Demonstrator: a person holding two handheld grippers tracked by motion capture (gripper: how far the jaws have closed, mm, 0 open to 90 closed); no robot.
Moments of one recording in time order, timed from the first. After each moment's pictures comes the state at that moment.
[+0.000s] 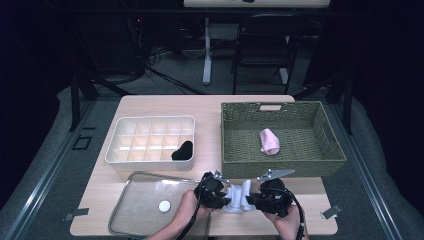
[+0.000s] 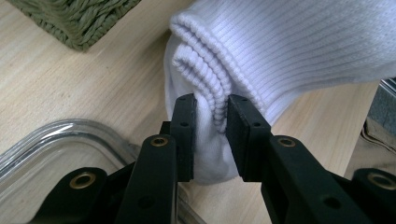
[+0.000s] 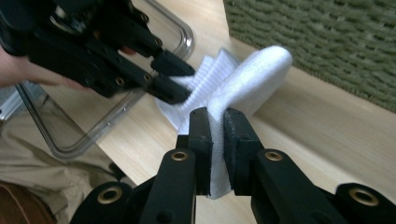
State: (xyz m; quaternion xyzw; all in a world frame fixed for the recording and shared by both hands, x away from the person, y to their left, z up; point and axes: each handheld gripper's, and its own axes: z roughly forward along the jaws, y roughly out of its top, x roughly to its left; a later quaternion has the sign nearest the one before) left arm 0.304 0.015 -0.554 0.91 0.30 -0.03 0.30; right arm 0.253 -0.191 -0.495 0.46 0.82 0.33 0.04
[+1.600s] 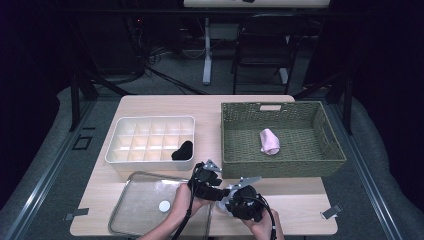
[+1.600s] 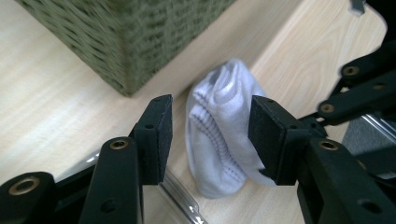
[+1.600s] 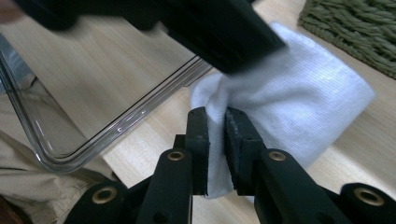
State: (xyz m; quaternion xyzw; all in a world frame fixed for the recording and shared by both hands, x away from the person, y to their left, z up) left arm 0.312 0.030 -0.527 0.88 0.33 -0.01 0.35; right arm 0.256 -0.131 -0.533 0.42 0.86 0.30 0.04
